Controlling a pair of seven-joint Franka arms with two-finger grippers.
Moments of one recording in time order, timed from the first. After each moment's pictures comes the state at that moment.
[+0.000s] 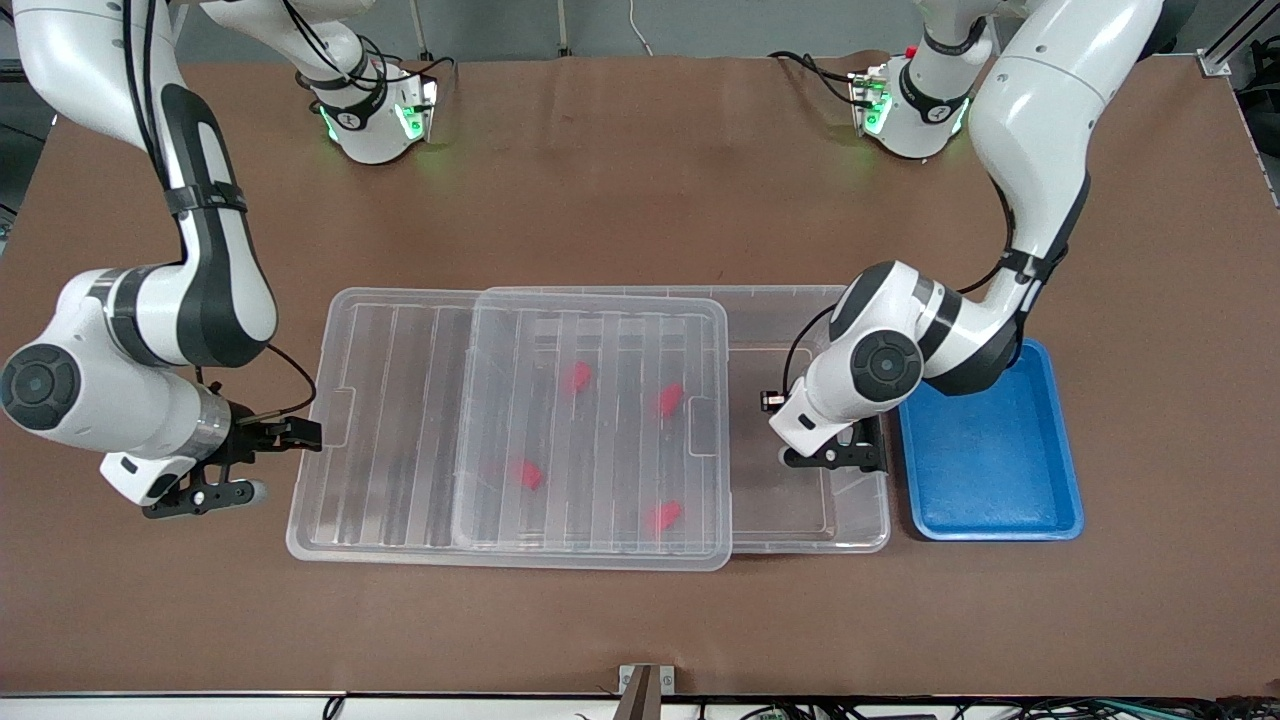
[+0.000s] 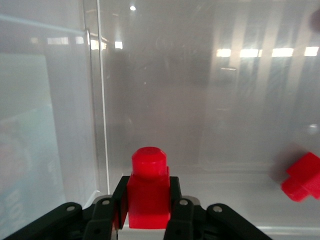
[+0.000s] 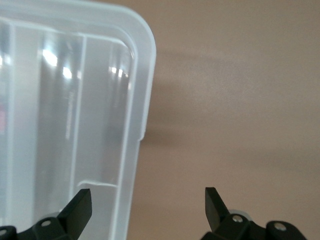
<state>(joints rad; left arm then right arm) -0.10 0.70 -0.45 -1.57 0.22 2.07 -0.61 0.16 0.51 -0.12 -1.44 0.10 1.89 -0.11</state>
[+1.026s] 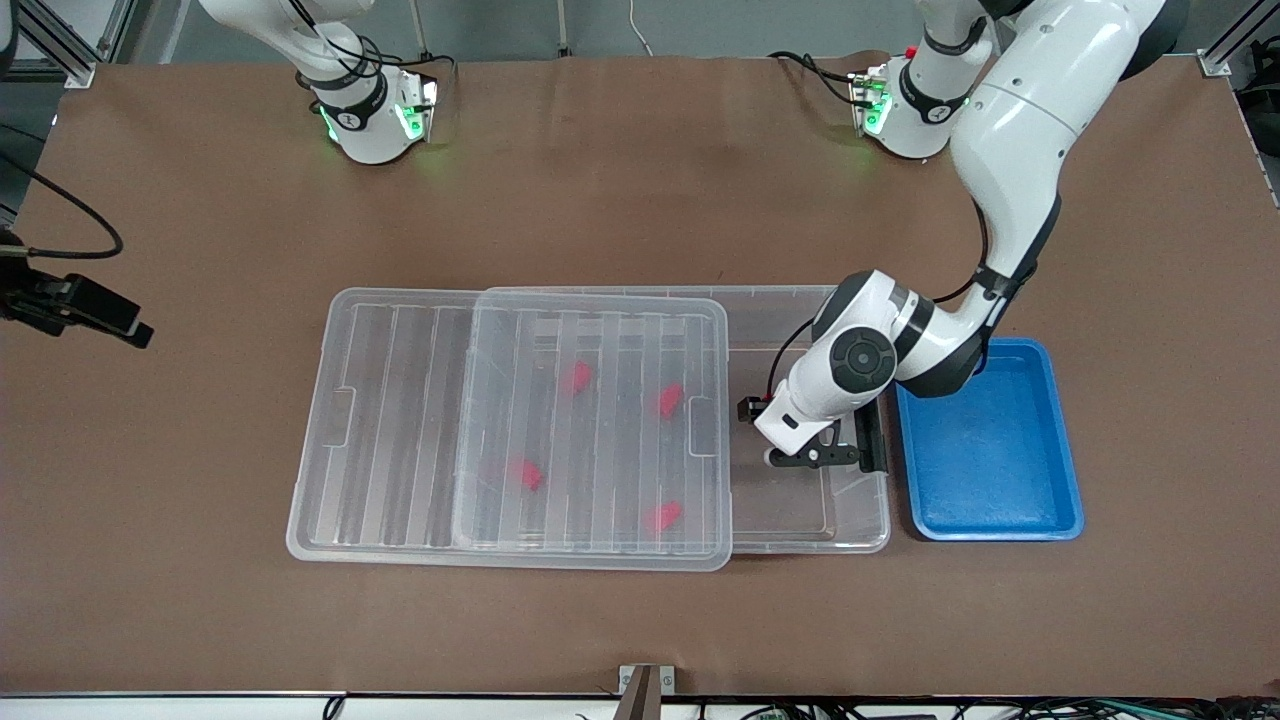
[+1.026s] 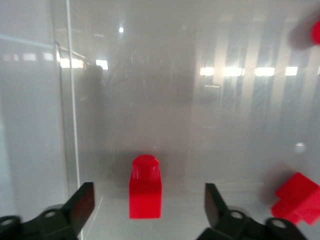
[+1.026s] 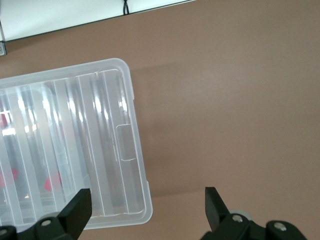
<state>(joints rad) -0.10 0.68 -0.46 -1.63 0.23 2.23 -0.63 0.09 0.21 -0.14 -1.24 0.08 1.50 0.16</state>
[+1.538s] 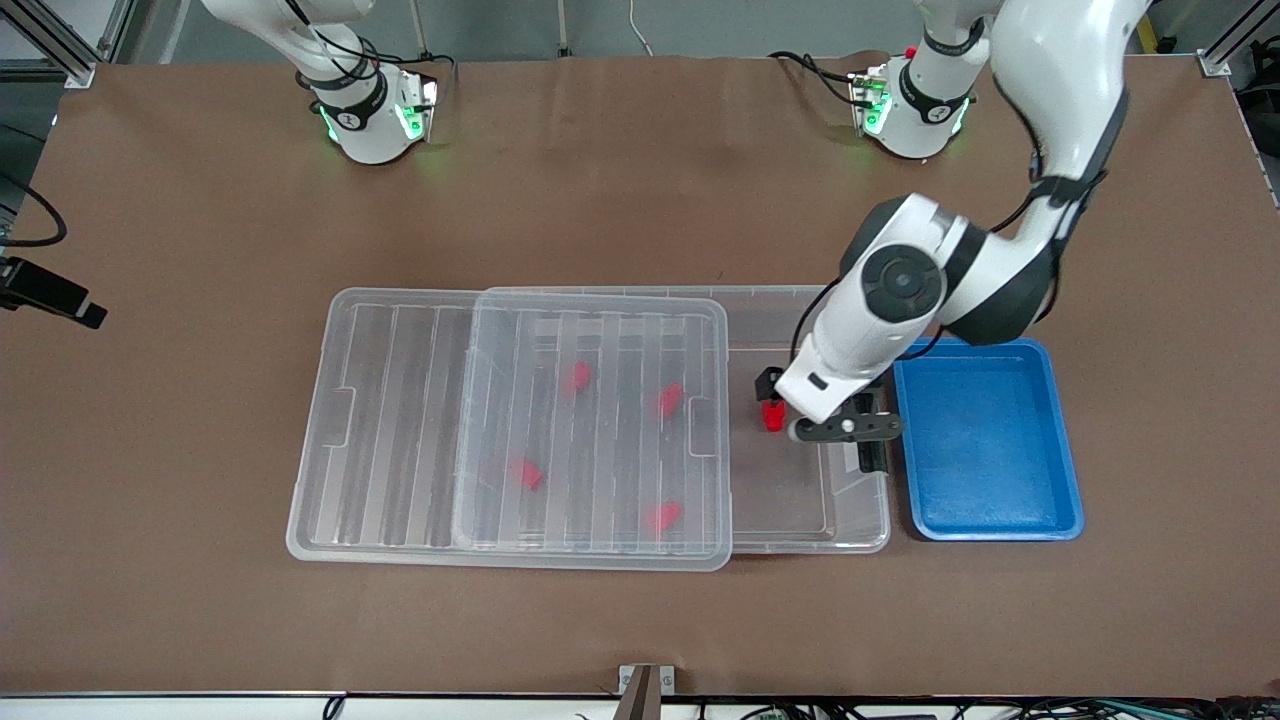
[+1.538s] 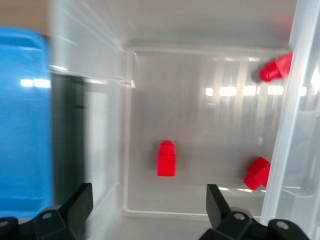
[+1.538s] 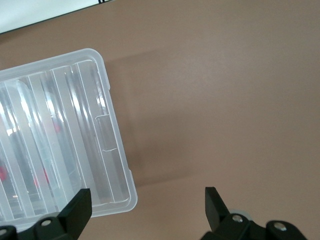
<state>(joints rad) -0.05 0.43 -0.48 -1.58 0.23 1.99 -0.64 0.04 0.19 -0.13 -1.26 0.07 1.45 0.15</state>
